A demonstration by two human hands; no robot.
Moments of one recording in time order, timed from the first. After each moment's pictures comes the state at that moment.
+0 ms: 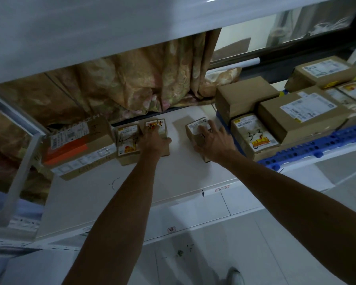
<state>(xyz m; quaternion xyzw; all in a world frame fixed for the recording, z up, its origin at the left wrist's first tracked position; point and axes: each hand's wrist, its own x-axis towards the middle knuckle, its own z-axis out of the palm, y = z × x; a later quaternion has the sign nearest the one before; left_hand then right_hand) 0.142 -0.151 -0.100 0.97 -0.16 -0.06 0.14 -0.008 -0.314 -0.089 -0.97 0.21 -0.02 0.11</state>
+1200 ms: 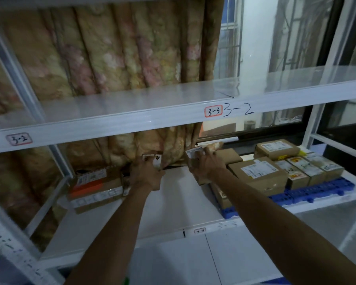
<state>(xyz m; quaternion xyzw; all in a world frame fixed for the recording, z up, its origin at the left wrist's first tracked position) 0.003 -0.122 0.059 0.97 -0.15 0.10 0.19 -0.100 -0.320 0.084 -0.98 0.16 -0.08 0.04</state>
